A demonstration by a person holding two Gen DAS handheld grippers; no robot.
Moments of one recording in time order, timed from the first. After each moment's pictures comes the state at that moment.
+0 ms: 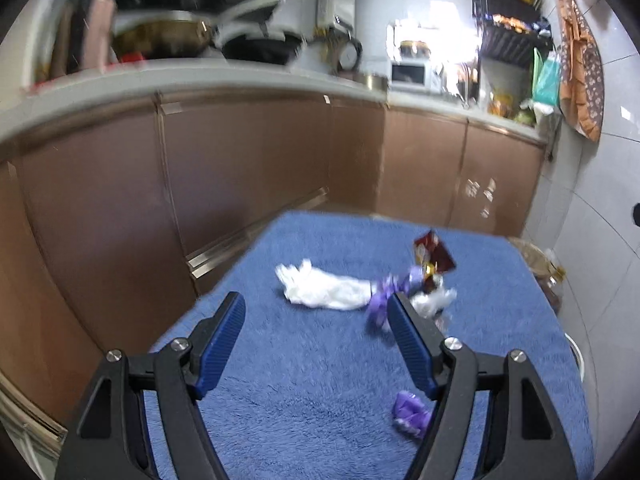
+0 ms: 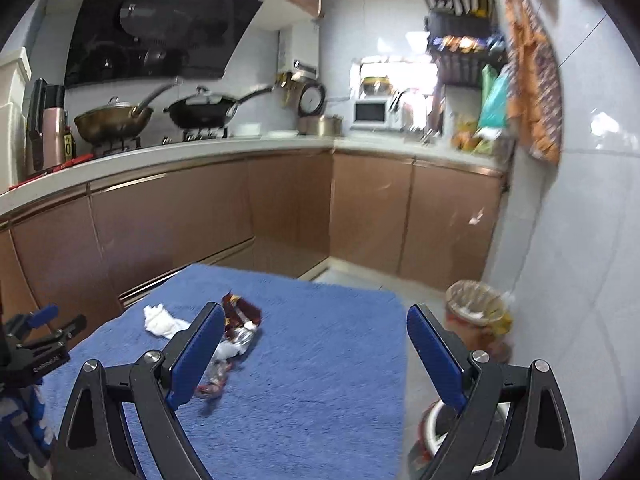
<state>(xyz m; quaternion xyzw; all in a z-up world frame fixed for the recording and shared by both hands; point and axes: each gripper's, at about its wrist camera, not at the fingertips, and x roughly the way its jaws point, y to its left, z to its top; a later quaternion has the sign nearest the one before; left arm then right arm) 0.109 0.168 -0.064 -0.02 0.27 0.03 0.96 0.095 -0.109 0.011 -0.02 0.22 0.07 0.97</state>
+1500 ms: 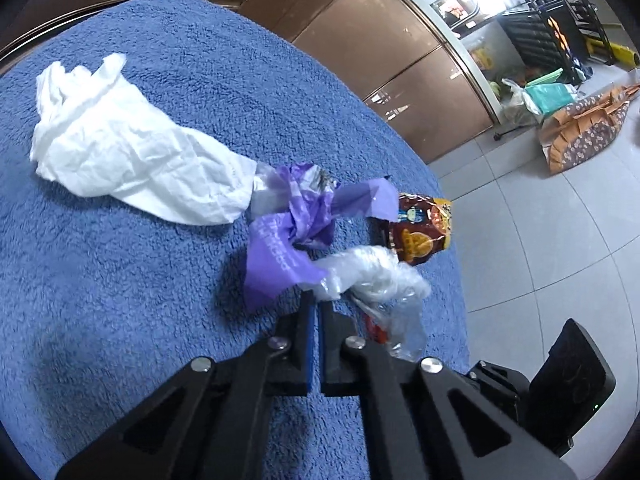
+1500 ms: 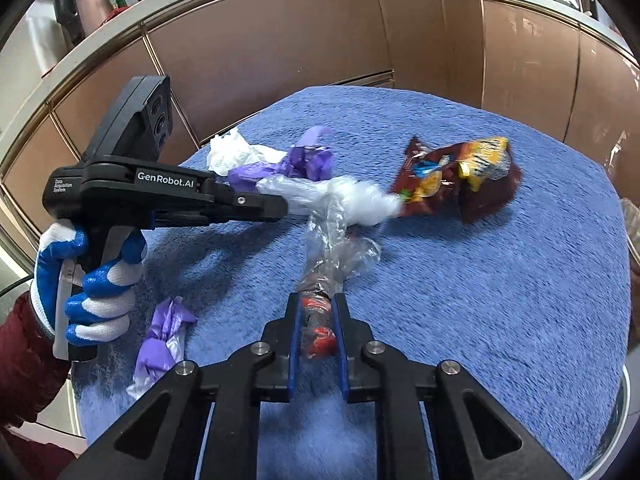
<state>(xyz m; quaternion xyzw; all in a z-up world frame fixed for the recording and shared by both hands) 0.288 0.156 -0.202 -0.28 0.50 -0.19 0.80 0.200 -0.043 -0.162 -0.03 0.45 0.31 0.84</state>
